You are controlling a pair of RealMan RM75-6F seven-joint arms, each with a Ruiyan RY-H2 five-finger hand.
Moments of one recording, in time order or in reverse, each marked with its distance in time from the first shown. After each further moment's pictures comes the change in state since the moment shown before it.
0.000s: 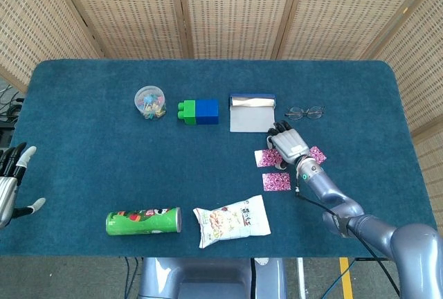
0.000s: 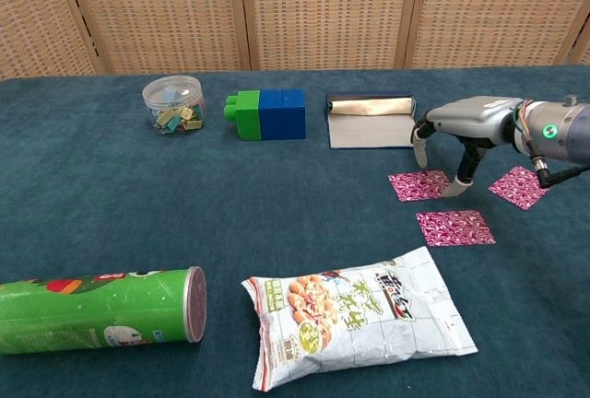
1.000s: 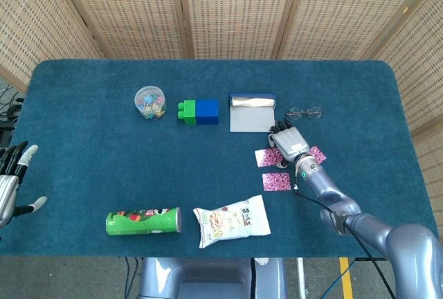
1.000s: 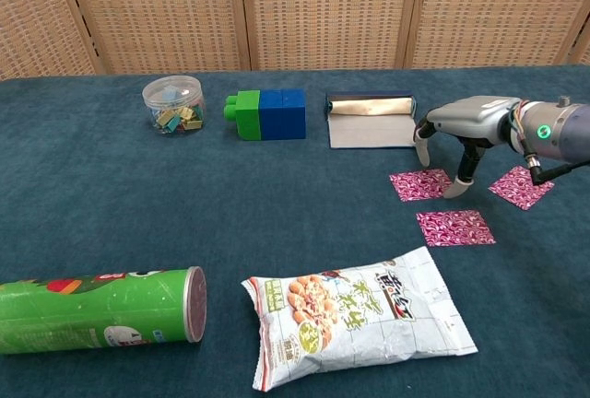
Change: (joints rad) left arm -0.010 -0.003 -0.005 0.014 0.004 -0.014 -0.012; right arm 0.003 -0.023 0.018 0.039 0.027 -0.019 -0.065
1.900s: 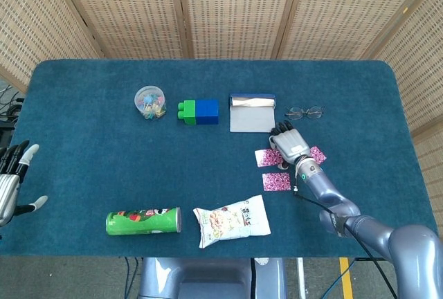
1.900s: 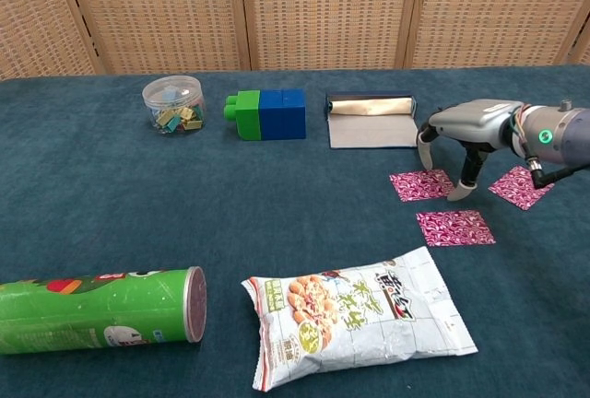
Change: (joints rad) left arm -0.003 -0.003 -0.001 0.016 0.004 -0.003 -0.018; right arm -0.008 0.000 0.009 -0.028 0.052 -0.004 -0.077
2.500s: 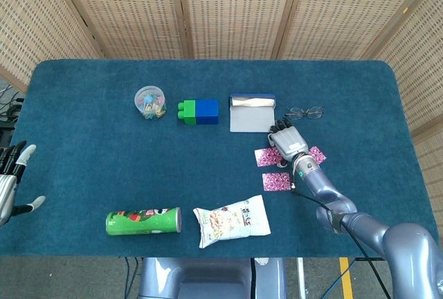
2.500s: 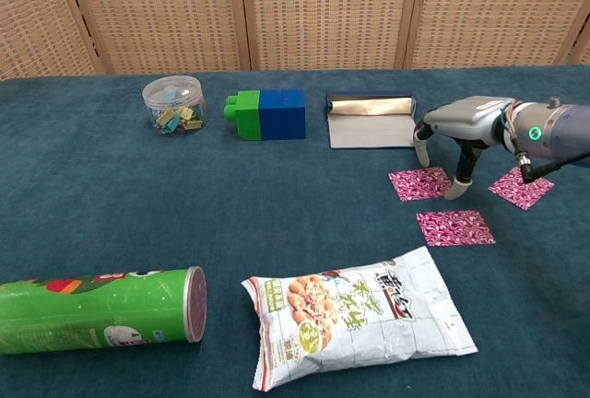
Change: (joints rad) left arm 0.002 -0.003 0.000 0.015 -0.004 -0.001 -0.012; right arm 0.019 -0.024 0.006 0.044 0.012 -0.020 -0.029
